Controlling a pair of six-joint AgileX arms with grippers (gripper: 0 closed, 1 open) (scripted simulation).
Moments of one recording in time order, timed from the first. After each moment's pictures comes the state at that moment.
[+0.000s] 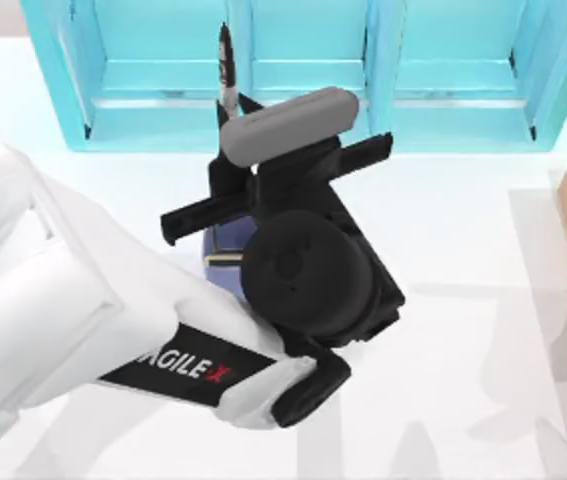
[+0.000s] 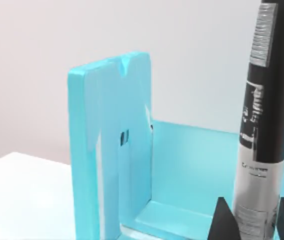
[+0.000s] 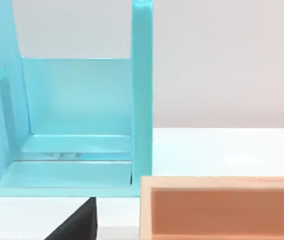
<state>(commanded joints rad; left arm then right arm) -1.01 2.02 0.97 1.62 -1.40 0.57 0.00 0.00 0.00 0.00 0.00 0.00</state>
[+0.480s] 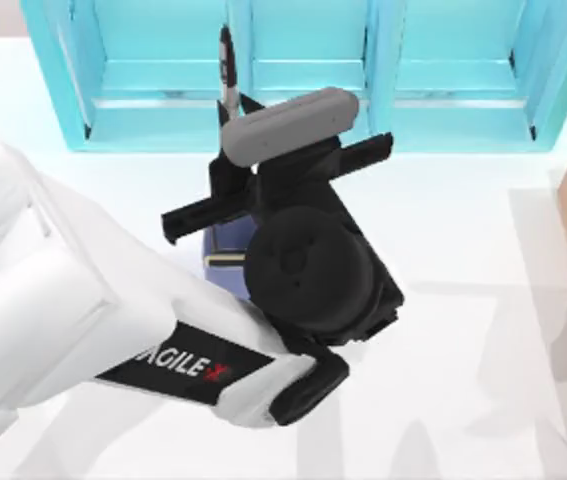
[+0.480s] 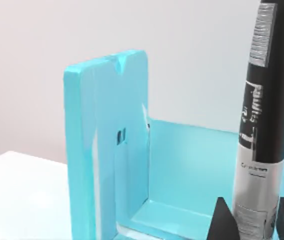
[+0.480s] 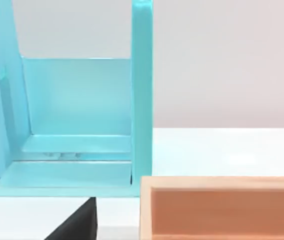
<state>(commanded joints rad) -1.00 2.02 0.97 1.59 -1.39 0.52 0.00 0.00 0.00 0.00 0.00 0.00</state>
